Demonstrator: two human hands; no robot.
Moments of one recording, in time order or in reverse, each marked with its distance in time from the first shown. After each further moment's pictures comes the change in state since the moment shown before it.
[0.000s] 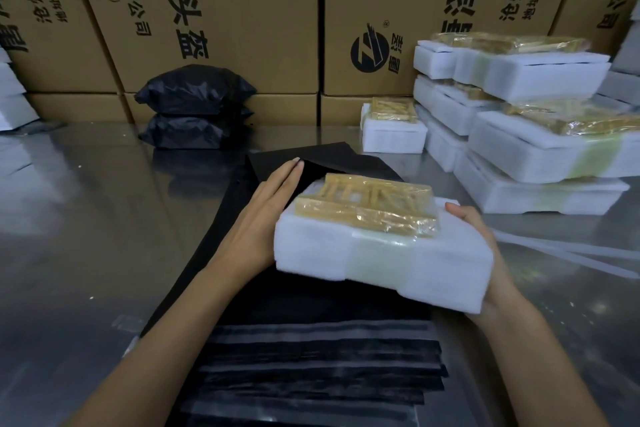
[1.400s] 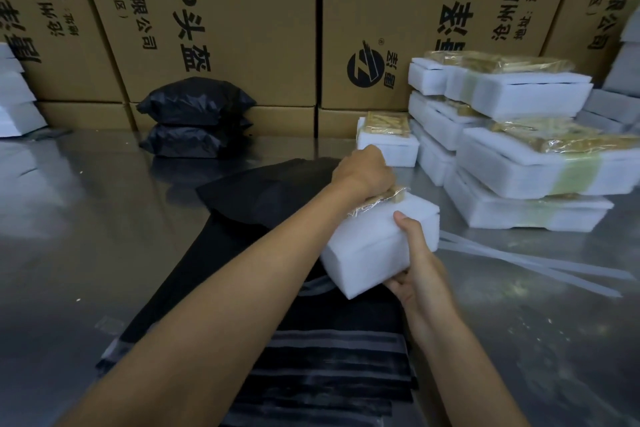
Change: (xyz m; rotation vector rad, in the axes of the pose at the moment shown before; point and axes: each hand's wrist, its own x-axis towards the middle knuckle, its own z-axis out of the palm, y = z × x) left_hand 0.155 0.099 0.062 0.079 -0.193 -0.398; right_hand -0.004 0.022 0.032 -0.009 0.144 -0.113
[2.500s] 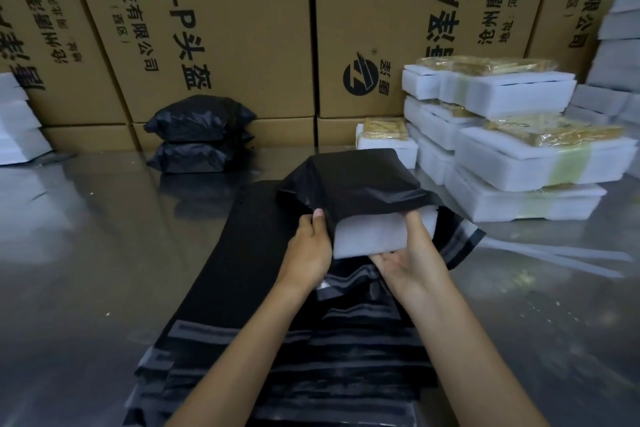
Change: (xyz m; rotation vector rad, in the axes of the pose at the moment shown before) left_hand -0.105 -0.095 0.015 -0.581 0.101 -0.255; right_hand -0.005 -0.006 0.041 0.456 0.002 0.131
